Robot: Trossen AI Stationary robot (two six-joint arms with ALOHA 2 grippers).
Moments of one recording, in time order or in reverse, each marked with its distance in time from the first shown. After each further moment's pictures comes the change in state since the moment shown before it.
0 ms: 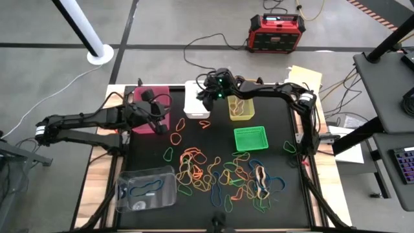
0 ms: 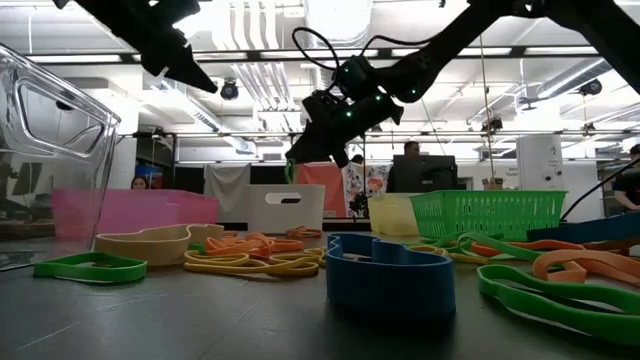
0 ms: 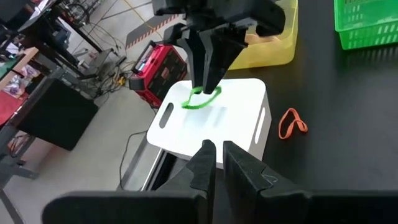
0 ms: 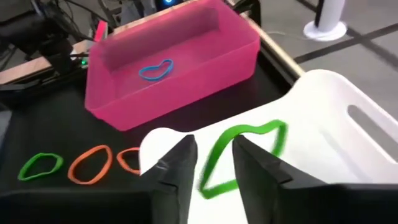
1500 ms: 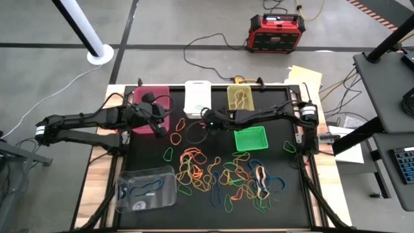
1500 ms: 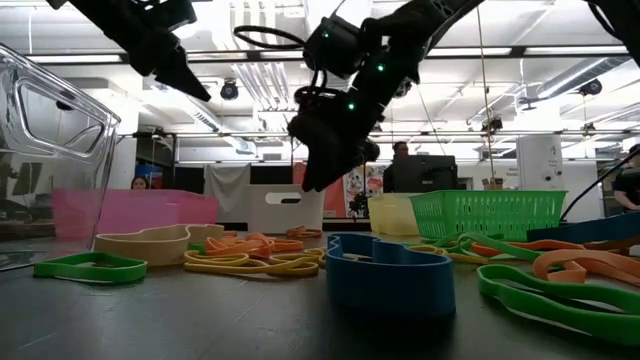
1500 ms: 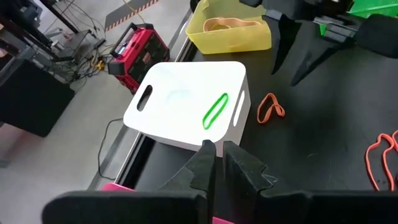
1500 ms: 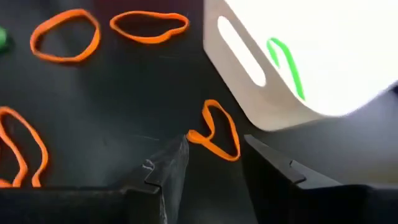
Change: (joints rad) left arm -0.001 -0.002 0.000 -0.084 0.059 -0.086; right arm 0.385 -0.067 -0.096 -0.358 0.670 0.185
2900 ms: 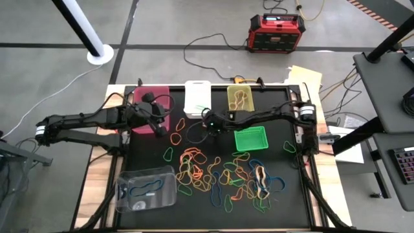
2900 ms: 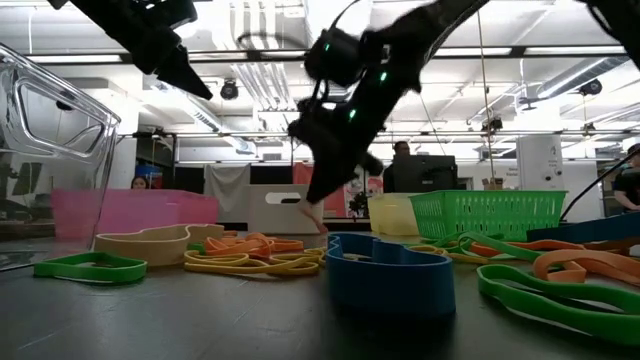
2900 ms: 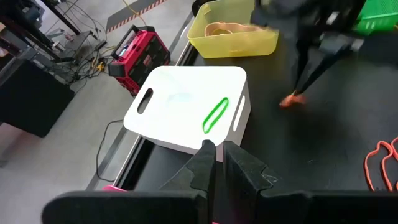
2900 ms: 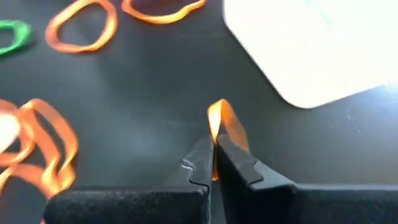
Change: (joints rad) left arm 0.000 0.002 0.000 0.018 -0.001 -0.011; right arm -0.007 0.004 -0.020 -0.017 -0.131 0.074
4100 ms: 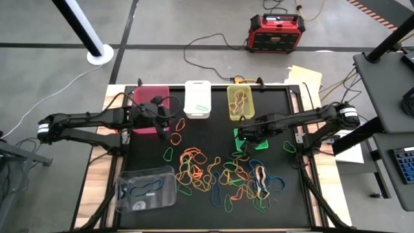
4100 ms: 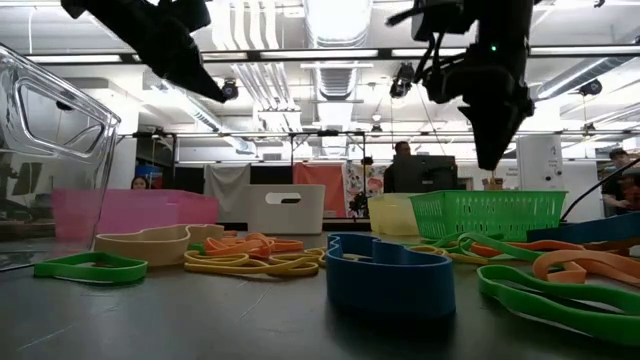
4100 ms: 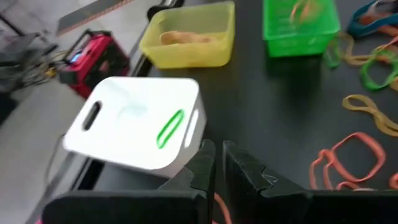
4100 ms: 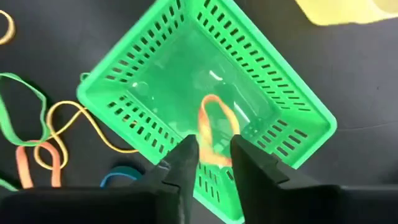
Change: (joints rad) left arm 0.000 0.078 0.001 0.079 0.183 -0.032; right arm 0.159 -0.461 -0.250 -0.745 0.008 0.373
